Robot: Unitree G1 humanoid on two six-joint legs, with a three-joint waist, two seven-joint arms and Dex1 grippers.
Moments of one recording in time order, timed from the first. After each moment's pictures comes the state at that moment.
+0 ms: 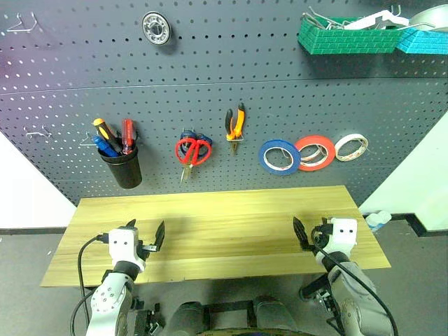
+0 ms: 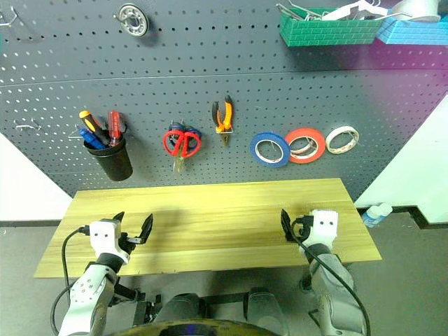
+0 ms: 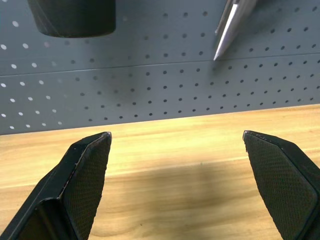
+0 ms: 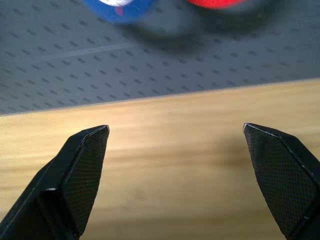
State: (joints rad) left arm 0.31 0.18 0.13 0.02 -0.18 -0.16 -0.27; right arm 0.27 -0.14 -0.15 -0.18 0.20 0.21 0.21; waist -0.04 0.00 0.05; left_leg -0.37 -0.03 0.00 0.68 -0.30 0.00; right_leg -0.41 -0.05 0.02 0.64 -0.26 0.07
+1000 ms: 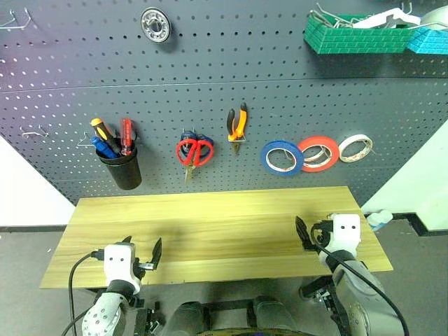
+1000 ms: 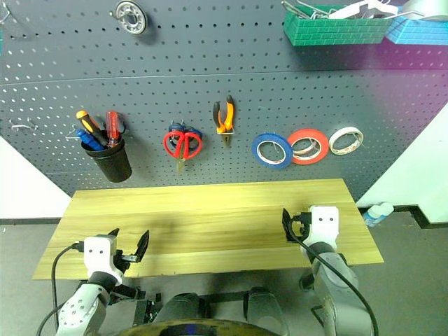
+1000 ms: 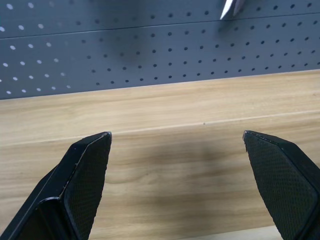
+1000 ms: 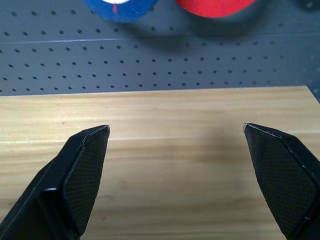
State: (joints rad) left arm 0.48 0.18 0.12 -0.16 -0.15 -0.06 -0.26; right arm 0.31 -0.16 -0.13 -0.43 0.17 0.44 0.15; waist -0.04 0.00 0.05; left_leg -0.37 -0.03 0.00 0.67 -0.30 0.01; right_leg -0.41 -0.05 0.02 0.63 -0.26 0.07
